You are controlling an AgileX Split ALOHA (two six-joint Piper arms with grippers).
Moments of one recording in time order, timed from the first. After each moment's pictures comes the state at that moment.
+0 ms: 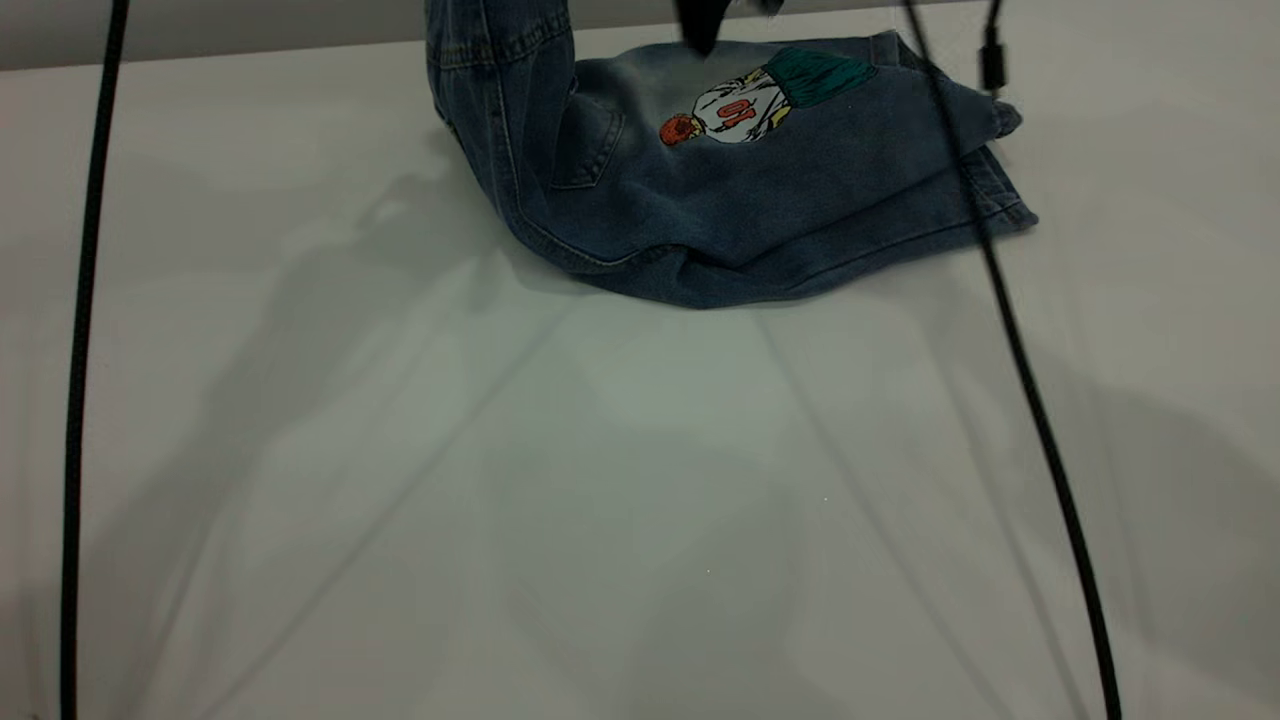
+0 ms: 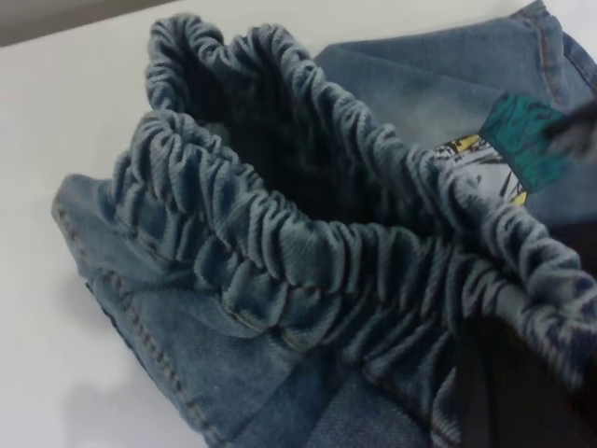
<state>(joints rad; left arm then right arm) -0.31 2.04 -1.63 -0.44 0.65 0.30 0.43 2.64 -2.54 0.00 1.20 -0.26</state>
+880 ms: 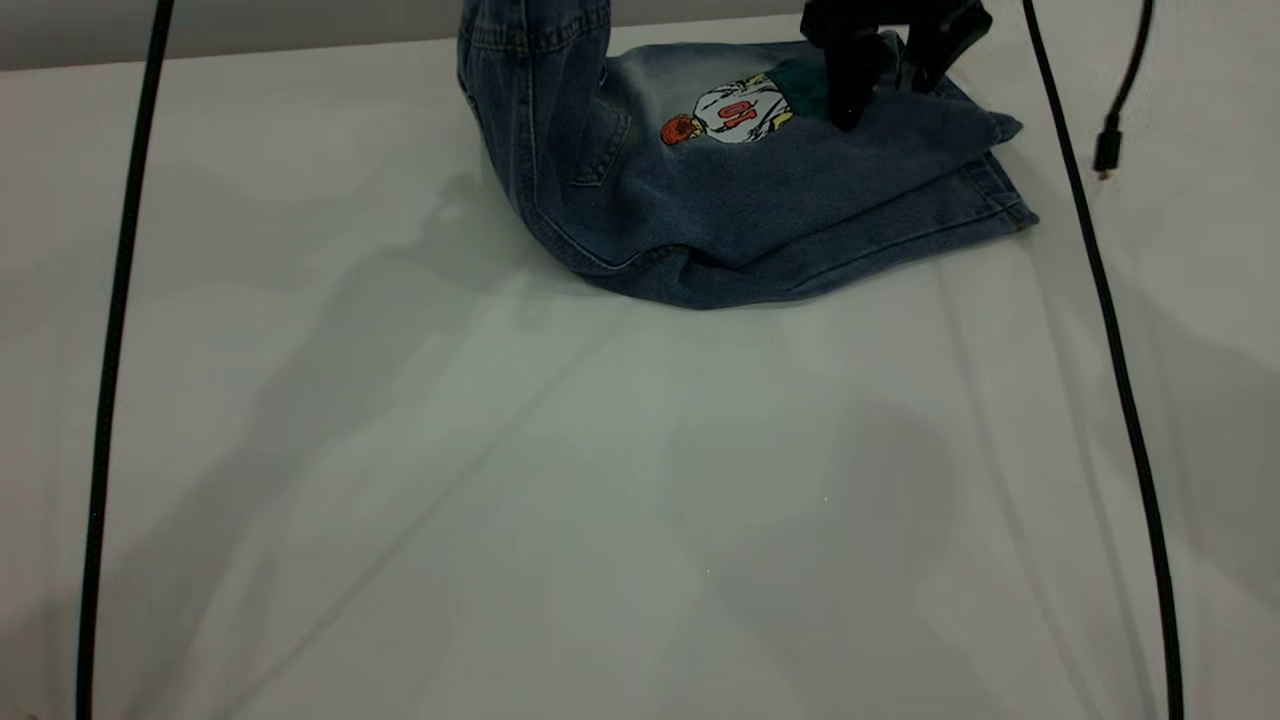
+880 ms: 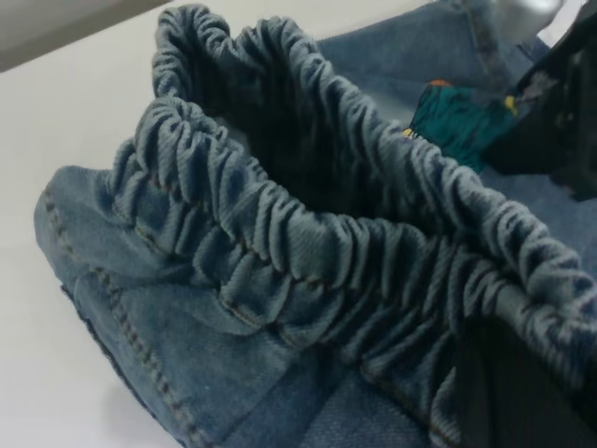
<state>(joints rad) -0.40 2.04 -1.68 -0.36 0.68 0.28 0.25 2.78 -2.54 0.11 1.22 -0.27</state>
